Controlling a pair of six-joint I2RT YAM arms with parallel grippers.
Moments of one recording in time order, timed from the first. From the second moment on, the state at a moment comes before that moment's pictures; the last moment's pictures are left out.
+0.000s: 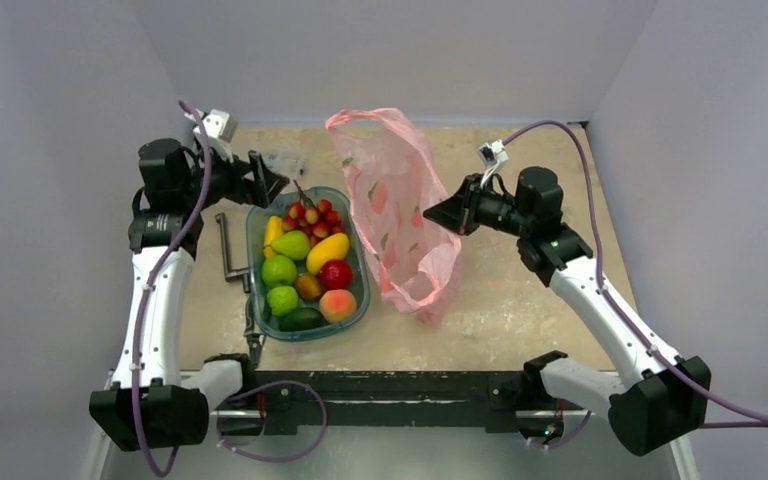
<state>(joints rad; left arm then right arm) 0.08 1.11 1.23 -0.39 0.65 -0.06 0.37 1.09 0.94 -0.10 -0.63 0.49</state>
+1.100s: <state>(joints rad) -0.07 1.76 1.27 -0.37 0.32 -0.11 0.28 1.26 0.89 0.18 -0.75 0.84</state>
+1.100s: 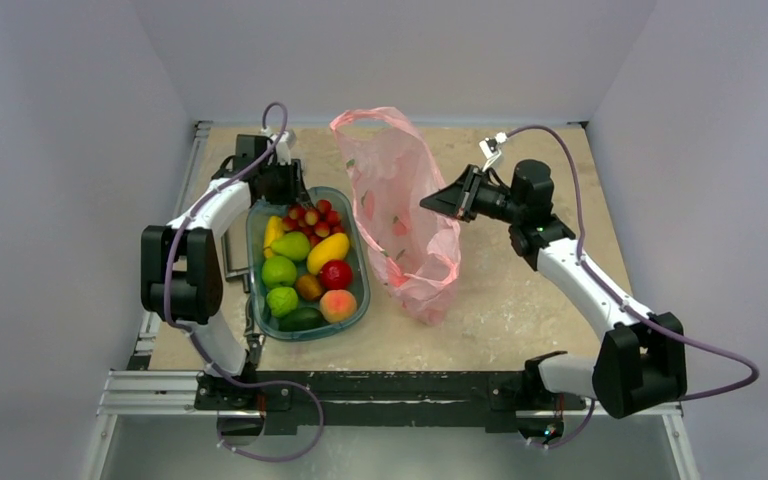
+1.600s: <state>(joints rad) -0.04 1.40 1.21 -0.43 0.46 -0.10 0.24 1.26 0.78 0.24 -0.72 1.06</state>
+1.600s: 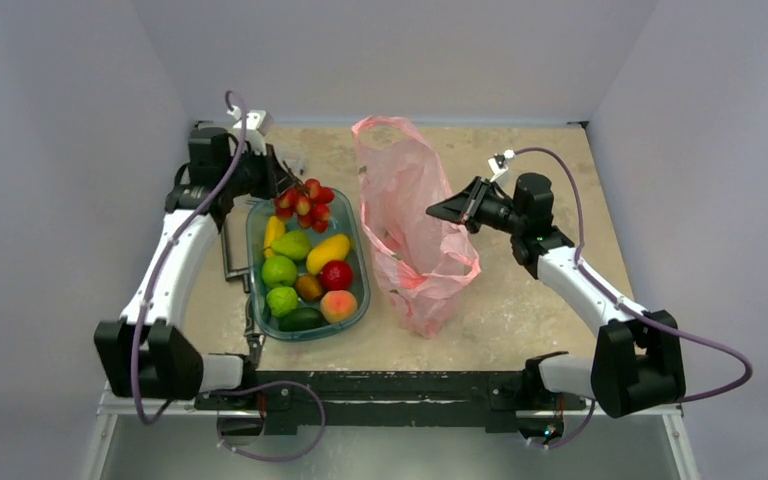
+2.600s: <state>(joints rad) -0.55 1.50 1.49 -0.47 0.41 0.00 0.21 1.24 0.78 0.17 -0.63 1.02</state>
